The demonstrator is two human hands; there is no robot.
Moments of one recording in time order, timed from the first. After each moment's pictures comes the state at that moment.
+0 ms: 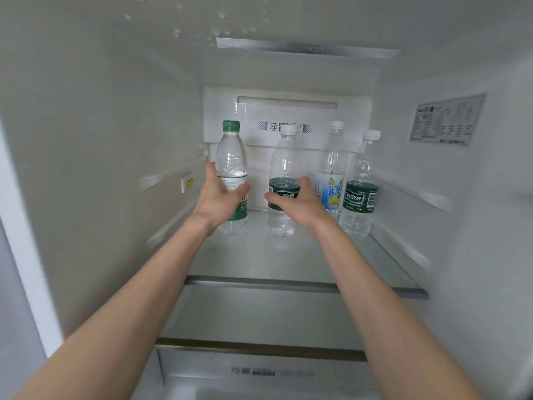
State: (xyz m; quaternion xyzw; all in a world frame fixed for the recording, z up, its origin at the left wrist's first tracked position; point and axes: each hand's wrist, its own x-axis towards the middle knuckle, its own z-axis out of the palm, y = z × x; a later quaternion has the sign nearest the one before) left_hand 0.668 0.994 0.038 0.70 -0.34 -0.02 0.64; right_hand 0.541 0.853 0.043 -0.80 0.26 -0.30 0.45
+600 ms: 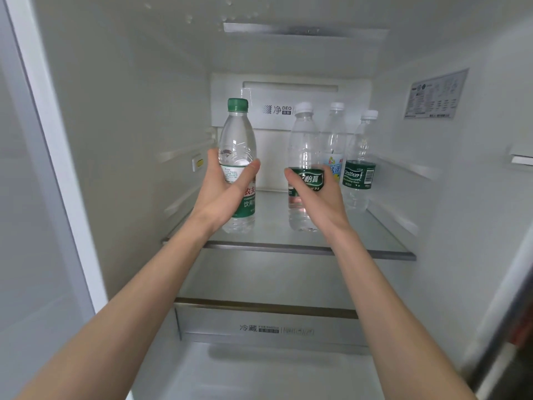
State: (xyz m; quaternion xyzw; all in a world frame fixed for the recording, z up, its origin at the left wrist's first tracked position) left_hand 0.592 1.049 0.031 0.63 -0.37 0.01 0.68; right_hand 0.465 0.907 0.027 -0.72 0.22 -0.41 0.51
